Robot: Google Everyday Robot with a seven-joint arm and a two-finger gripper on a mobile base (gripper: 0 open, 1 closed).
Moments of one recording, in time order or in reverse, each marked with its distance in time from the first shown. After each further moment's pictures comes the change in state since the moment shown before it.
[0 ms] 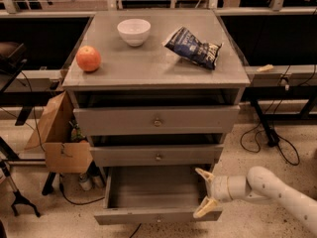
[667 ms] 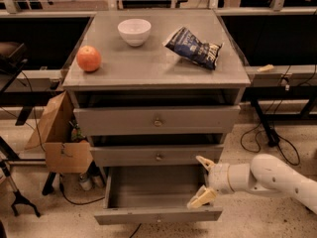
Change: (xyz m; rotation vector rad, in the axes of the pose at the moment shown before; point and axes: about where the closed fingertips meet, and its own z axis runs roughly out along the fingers) arm -0.111 0.011 -0.052 0.099 0.068 0.070
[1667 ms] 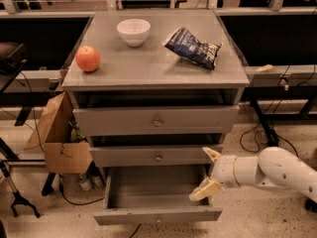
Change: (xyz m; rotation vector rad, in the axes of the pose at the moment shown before) arm -0.035 -0.011 -0.038 0.080 0.033 0.033
